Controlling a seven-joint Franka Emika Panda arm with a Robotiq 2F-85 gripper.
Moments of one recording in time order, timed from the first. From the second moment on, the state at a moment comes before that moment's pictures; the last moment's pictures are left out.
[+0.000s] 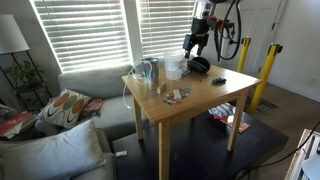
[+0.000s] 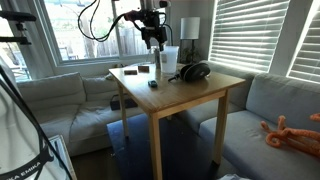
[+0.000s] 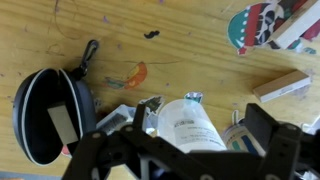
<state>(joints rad) 0.07 -0.17 0.05 -2.09 0.03 2.13 0.09</state>
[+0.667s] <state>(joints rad) 0.08 -0.17 0.08 -2.08 0.12 2.15 0.24</state>
